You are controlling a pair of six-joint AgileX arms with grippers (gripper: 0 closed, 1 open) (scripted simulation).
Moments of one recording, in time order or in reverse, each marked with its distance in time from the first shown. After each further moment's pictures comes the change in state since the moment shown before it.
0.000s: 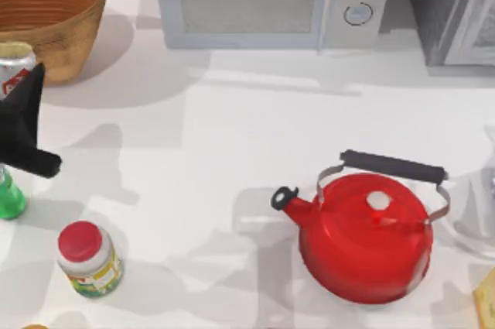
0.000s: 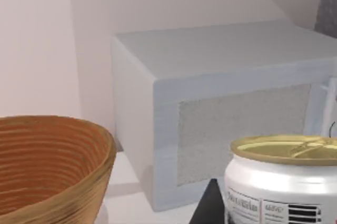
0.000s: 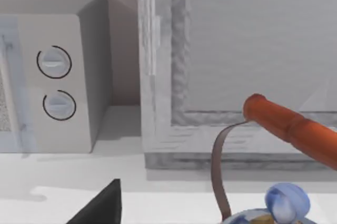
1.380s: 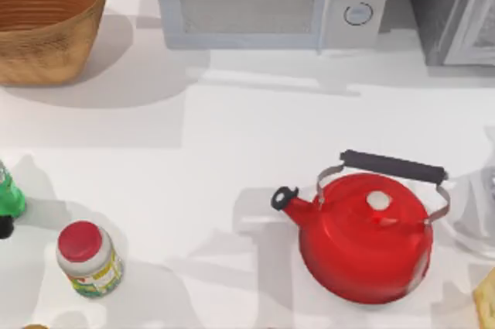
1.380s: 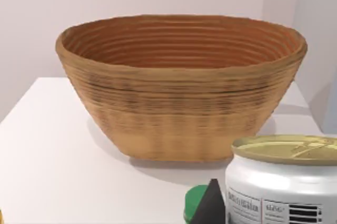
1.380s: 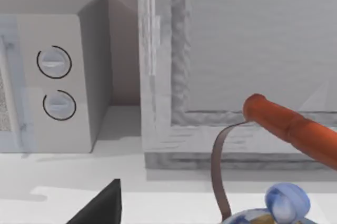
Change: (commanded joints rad) left arm 0.114 -0.534 -0.194 -0.414 -0.310 0.003; right arm 0.000 0.000 0.000 0.000 0.000 0.000
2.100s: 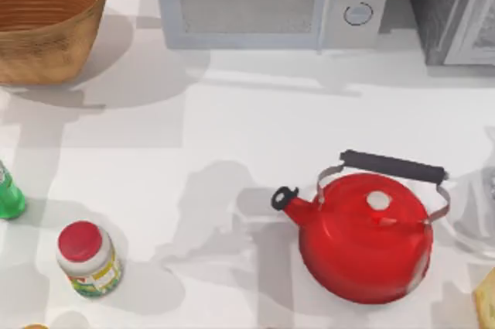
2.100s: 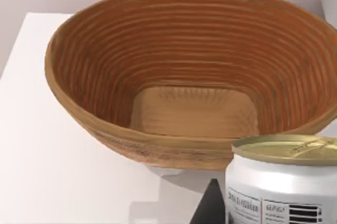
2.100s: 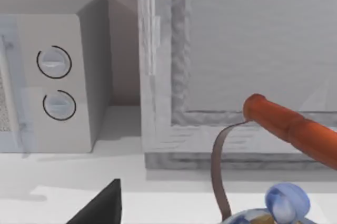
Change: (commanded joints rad) left arm 0.043 1.045 0.959 -0.376 0.019 0.020; right arm 0.000 0.000 0.000 0.000 0.000 0.000
